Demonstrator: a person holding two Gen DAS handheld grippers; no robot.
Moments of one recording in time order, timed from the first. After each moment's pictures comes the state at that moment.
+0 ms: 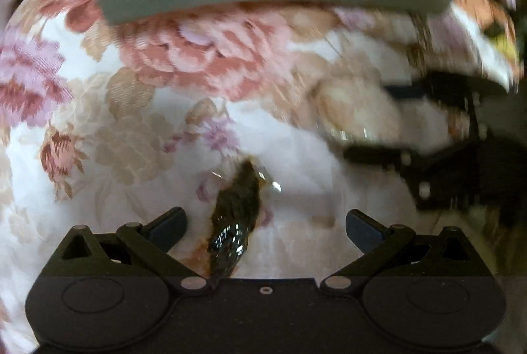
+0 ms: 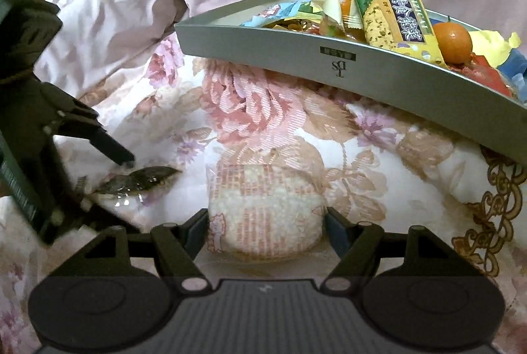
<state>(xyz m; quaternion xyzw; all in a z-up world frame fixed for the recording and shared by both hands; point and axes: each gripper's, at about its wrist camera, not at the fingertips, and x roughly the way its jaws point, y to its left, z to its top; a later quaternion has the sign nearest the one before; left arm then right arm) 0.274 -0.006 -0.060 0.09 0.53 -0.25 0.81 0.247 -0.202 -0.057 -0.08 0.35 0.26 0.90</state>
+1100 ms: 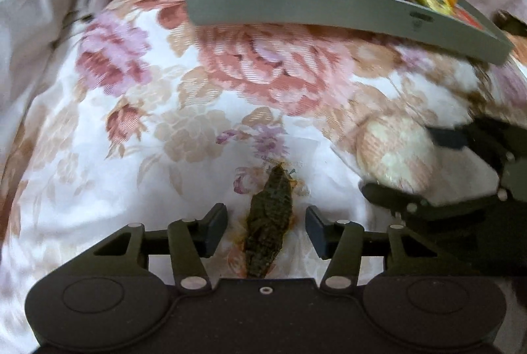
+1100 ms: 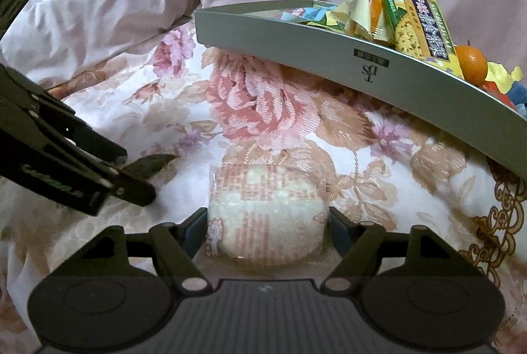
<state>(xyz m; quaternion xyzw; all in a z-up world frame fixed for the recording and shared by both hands) 0.244 -0.012 -0.060 0.01 0.46 -0.06 0.89 0.240 -0.181 -0.070 -0.13 0.31 0.24 0.91</state>
